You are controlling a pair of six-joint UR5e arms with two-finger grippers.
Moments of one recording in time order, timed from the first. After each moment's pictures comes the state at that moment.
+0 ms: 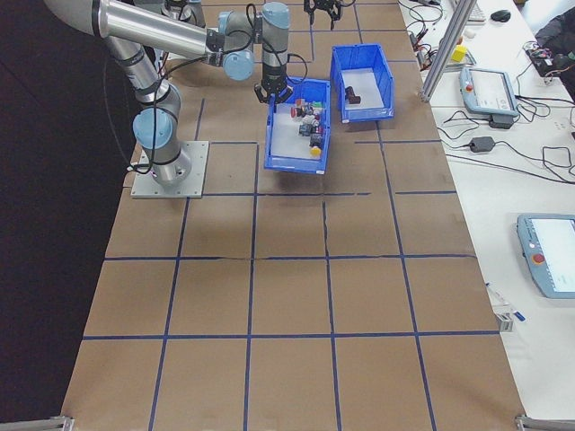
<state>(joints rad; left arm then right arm) -1.78 -1.79 -1.47 -1.45 1.58 -1.18 1.64 -1.72 2.11 -1.90 -1.68 -1.43</state>
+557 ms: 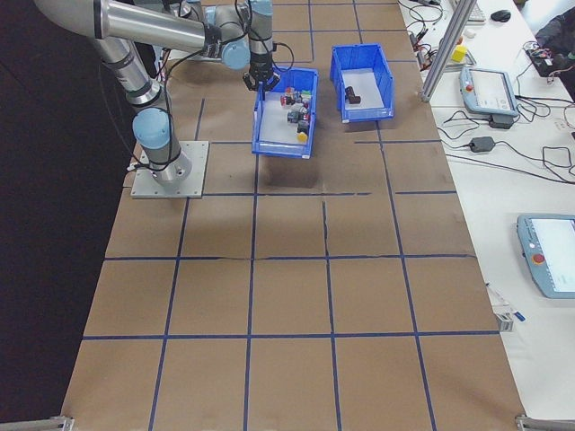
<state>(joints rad) -1.63 -1.55 -1.52 -1.67 1.58 -0.22 1.89 -1.73 2.13 -1.93 -1.68 -1.17</state>
